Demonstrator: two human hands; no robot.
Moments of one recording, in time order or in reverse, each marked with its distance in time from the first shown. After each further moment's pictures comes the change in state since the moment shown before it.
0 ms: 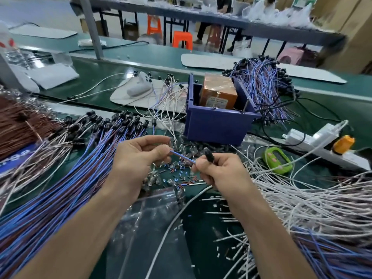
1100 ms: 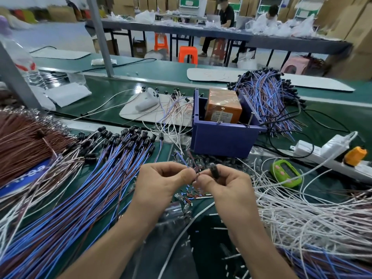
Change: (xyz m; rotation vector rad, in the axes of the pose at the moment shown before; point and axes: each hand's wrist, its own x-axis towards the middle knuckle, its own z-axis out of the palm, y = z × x) left_hand -0.025 -0.001 0.017 0.151 -0.109 0.078; right_hand -0.015 -0.003 0.017 0.020 0.156 -0.177
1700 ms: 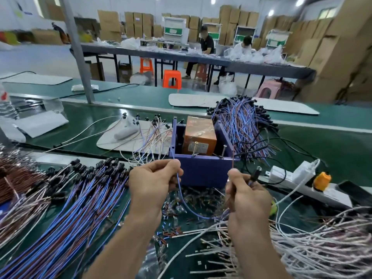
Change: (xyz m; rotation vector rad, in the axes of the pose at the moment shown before) left_hand 0.058 0.028 0.053 -0.128 0.238 -0.002; right_hand 0.052 -0.021 -0.052 0.522 0.574 0.200
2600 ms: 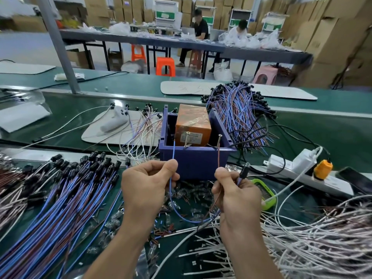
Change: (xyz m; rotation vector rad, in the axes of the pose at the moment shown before) left_hand 0.010 -0.039 0.003 0.097 -0.026 0.178; right_hand 0.007 0.022 -0.002 -0.054 -0.091 -0.030
